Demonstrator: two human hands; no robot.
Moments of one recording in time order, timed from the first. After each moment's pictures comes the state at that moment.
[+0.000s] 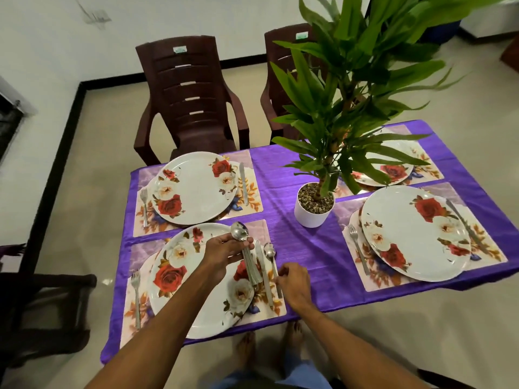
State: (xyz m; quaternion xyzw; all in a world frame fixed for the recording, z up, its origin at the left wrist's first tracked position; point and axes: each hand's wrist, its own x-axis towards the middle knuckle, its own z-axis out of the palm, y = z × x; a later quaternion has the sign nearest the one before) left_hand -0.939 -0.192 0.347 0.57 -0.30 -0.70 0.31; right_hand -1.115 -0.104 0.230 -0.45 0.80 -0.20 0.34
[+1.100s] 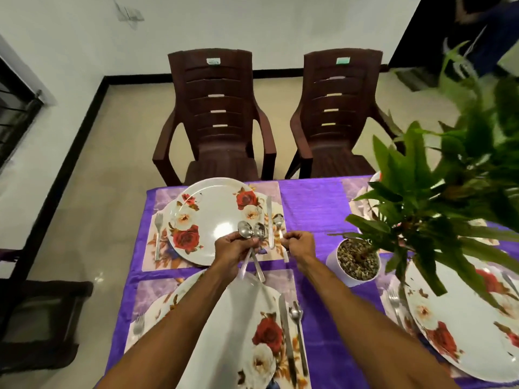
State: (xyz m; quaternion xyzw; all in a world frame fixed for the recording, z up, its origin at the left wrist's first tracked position) left_hand -0.922 -0.339 0.335 0.59 -0.20 -0.67 0.40; right_hand -1.101 -0.354 0.262 -0.28 0.76 -0.35 0.47
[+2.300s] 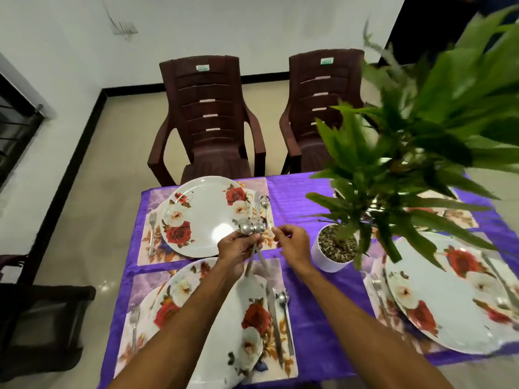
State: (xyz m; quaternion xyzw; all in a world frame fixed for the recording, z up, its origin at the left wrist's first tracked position) left_hand -0.964 -0.301 0.345 0.57 -0.20 -0.68 0.41; right_hand -1.118 -0.298 0.299 -0.43 0.70 -0.41 0.38
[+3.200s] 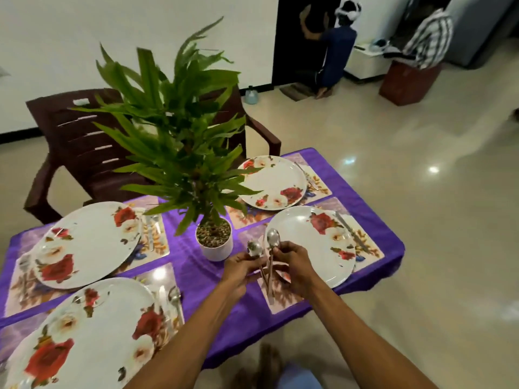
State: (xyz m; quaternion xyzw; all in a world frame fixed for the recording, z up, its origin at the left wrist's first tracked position) left_hand -1.225 -0.148 0.351 0.49 -0.31 -0.78 0.25; right_hand -1.360 -0.088 0.370 -0.16 0.62 -0.54 0.54
